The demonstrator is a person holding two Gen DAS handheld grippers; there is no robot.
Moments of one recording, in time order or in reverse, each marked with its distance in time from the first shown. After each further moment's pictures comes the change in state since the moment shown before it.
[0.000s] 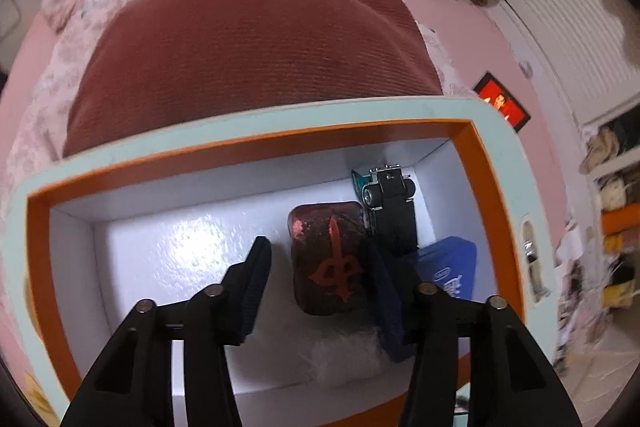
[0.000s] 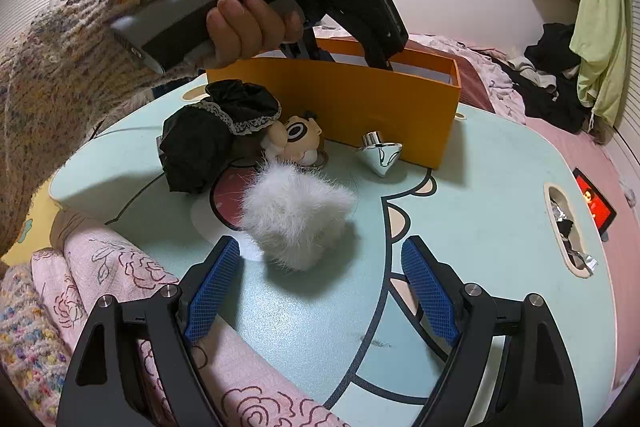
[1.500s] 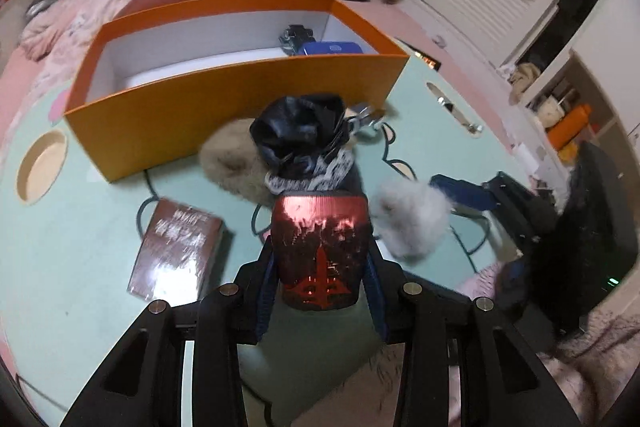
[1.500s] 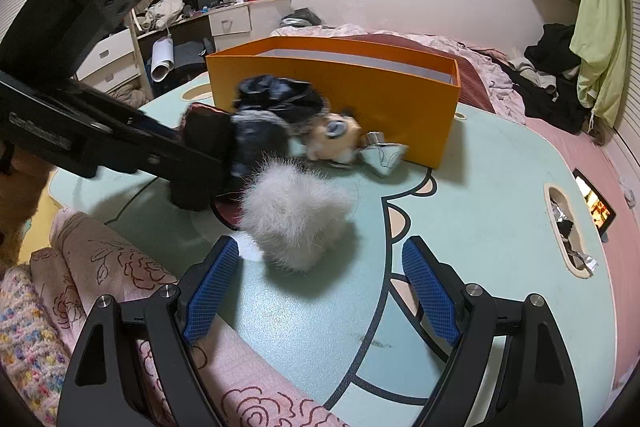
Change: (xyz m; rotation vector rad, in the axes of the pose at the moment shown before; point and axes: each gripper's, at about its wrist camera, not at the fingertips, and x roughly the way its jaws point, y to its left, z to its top) left arm -0.046 0.006 -0.180 0.169 -0.160 -0.176; right arm 0.001 0.003 0.001 -0.002 -0.001 -0.003
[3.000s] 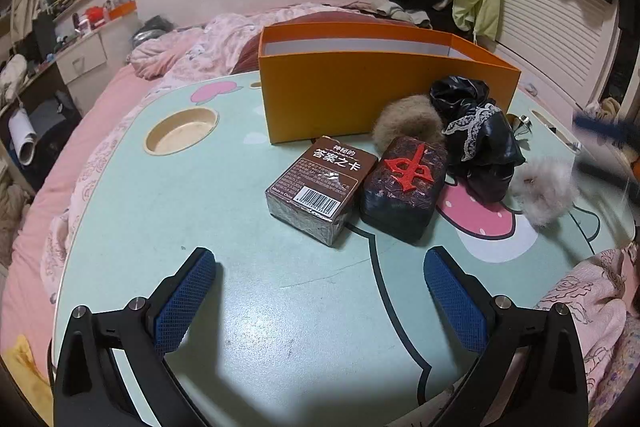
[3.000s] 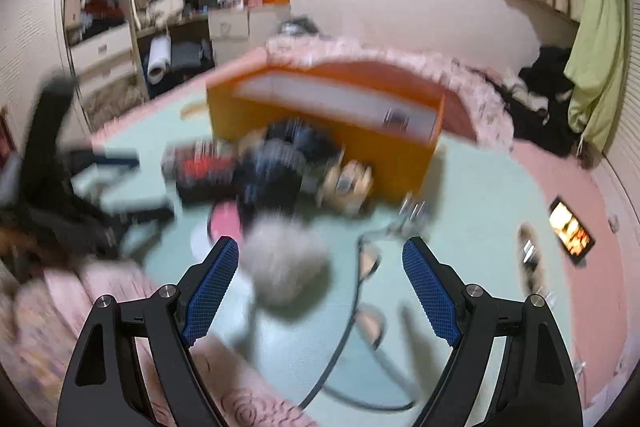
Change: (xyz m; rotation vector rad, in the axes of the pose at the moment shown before) left arm -0.029 0.057 -0.066 -0.090 -0.268 0.362; right arm -0.038 -0.008 0.037 -0.027 -0.049 -0.030
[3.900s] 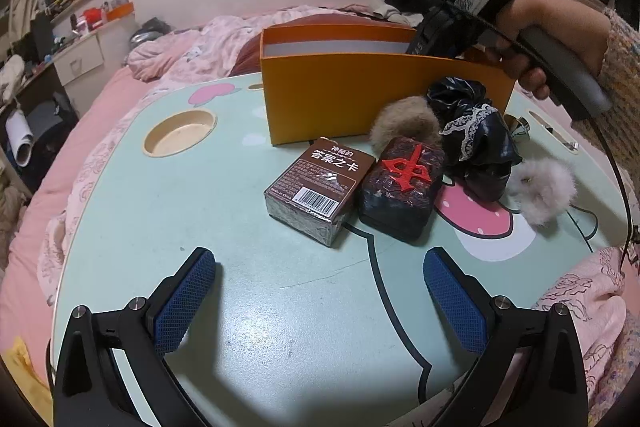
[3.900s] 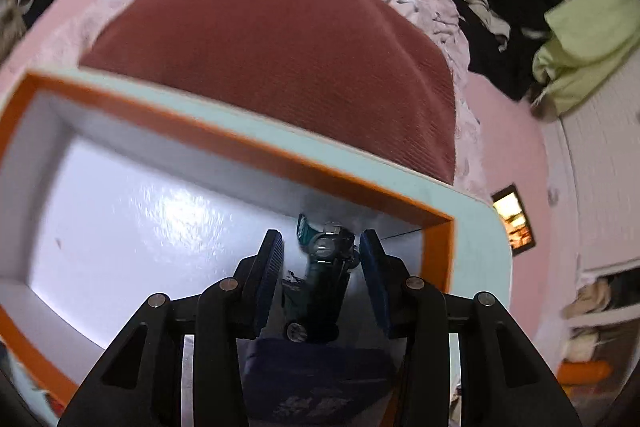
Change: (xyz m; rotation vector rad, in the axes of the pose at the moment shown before) left arm 0.002 -0.007 0.004 0.000 -0.008 -0.006; right arm 0.206 -0.050 0.122 -0.005 0.613 -0.376
